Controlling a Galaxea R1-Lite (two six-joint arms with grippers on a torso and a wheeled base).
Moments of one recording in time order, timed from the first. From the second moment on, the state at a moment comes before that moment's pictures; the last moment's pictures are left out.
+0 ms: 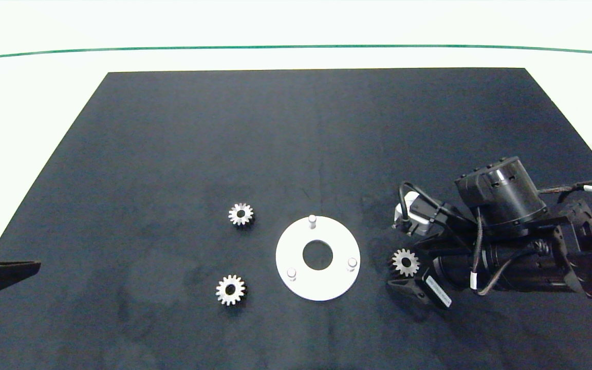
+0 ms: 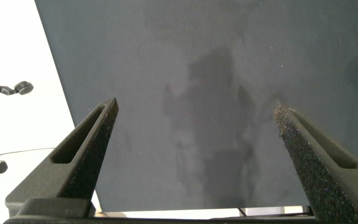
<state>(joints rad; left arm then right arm) 0.09 1.05 -1.09 0.68 -0.01 0.28 0.55 1.65 -0.97 0.12 -0.06 -0.34</state>
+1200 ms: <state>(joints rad) 0.09 1.04 -1.09 0.68 -0.01 0.28 0.57 1.68 -0.97 0.09 -0.07 -0.35</state>
